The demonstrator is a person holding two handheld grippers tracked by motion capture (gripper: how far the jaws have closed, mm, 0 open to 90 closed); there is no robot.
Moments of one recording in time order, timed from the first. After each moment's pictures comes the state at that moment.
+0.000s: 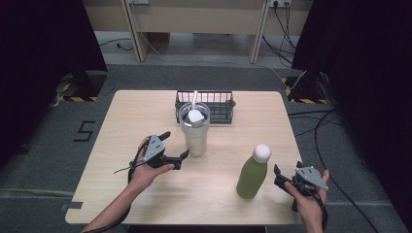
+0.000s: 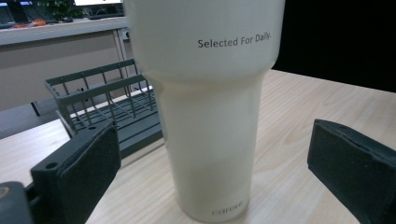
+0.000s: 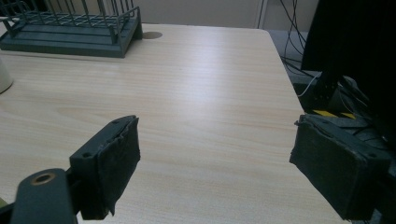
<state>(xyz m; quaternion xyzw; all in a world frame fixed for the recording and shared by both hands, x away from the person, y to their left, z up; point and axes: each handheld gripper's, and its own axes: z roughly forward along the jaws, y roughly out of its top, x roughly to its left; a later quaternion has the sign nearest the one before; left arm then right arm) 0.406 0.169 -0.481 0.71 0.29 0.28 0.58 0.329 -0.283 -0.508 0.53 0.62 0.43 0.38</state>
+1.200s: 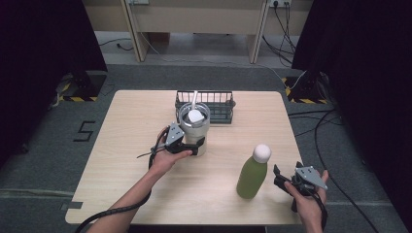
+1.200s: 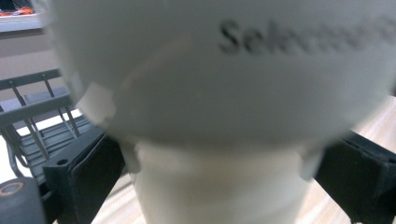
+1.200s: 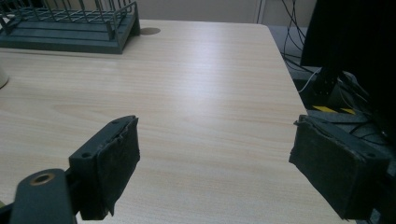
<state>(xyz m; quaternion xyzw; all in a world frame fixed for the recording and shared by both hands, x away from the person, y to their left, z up) 0.462 0.128 -0.489 0.71 0.28 0.29 0.57 0.330 -0.283 -0.511 0.54 0.62 0.43 0.38</state>
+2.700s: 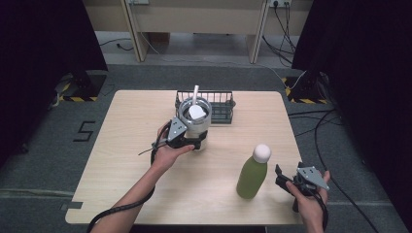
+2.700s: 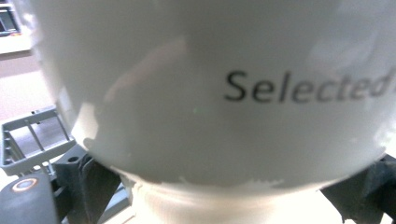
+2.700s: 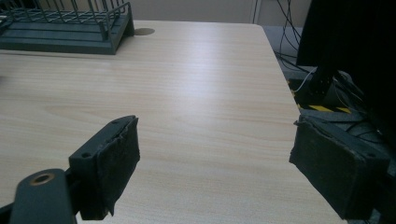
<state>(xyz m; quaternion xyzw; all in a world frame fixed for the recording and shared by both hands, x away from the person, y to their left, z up) 0.458 0.119 -0.462 0.70 0.29 0.30 0.58 0.331 -0.288 -0.512 0.54 0.62 0.42 0.38</state>
